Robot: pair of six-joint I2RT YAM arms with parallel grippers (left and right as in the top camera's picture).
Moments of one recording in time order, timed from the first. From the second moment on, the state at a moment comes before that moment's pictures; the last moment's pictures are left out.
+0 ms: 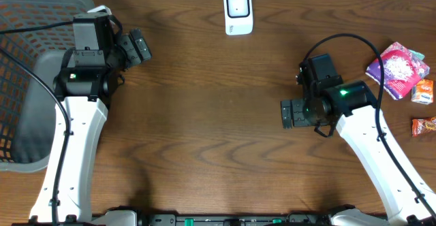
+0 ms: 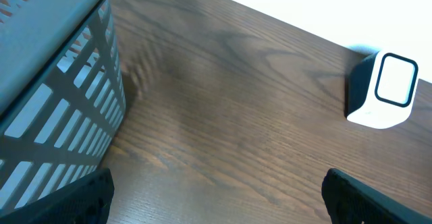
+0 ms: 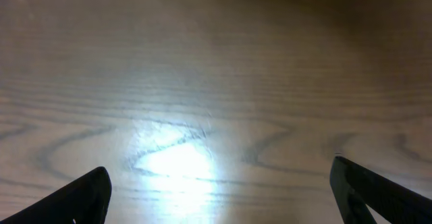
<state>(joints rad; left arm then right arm) 0.00 1.41 1.31 -0.65 -0.03 -0.36 0.31 1.40 1.17 -1.12 0.09 0.24</state>
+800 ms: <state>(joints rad) 0.00 1.41 1.31 -0.65 -0.03 -0.36 0.31 1.26 0.89 -0.71 0.09 0.17</state>
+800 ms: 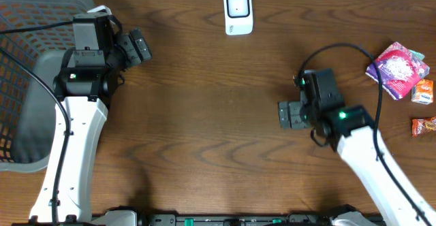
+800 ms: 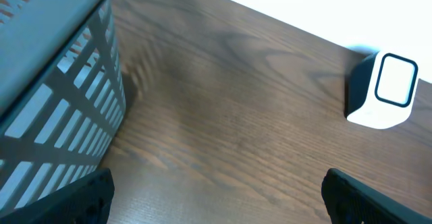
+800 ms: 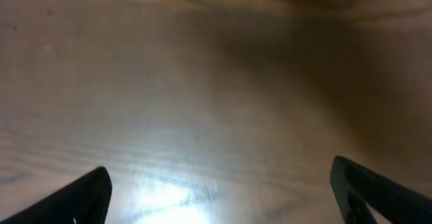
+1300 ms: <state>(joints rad) 0.00 1.41 1.31 -0.65 -0.03 -0.36 0.21 0.79 0.36 -0.19 0.02 0.16</state>
